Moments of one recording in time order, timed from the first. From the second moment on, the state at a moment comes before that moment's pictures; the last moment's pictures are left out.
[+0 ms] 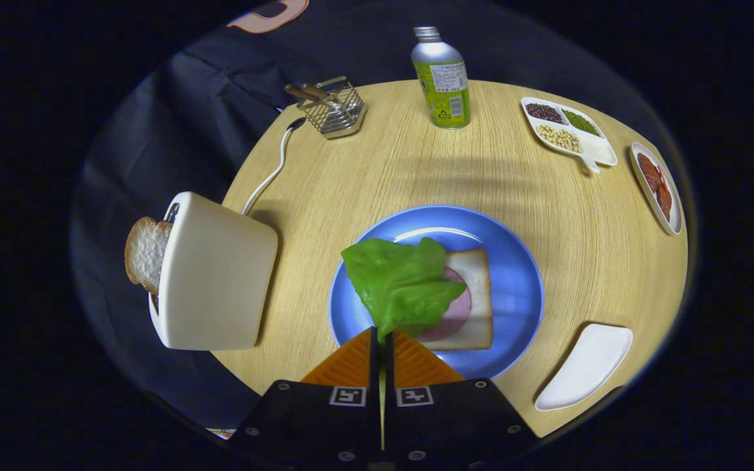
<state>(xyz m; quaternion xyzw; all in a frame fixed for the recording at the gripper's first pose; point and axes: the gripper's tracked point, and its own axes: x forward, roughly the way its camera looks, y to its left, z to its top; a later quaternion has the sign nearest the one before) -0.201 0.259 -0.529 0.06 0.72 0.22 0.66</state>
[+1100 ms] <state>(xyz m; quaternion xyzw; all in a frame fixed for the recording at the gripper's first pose) -0.152 0.249 -0.483 0.01 0.68 0.17 0.71</state>
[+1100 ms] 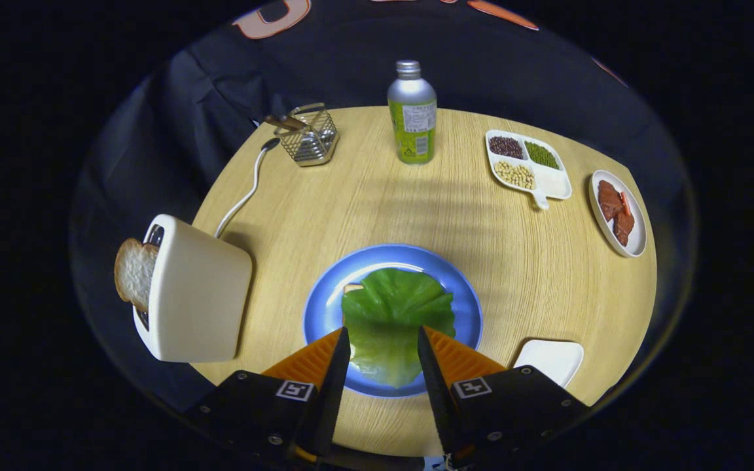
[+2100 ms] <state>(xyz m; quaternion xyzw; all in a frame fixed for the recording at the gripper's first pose) -0.158 0.445 -0.363 0.01 0.67 0.25 0.69</state>
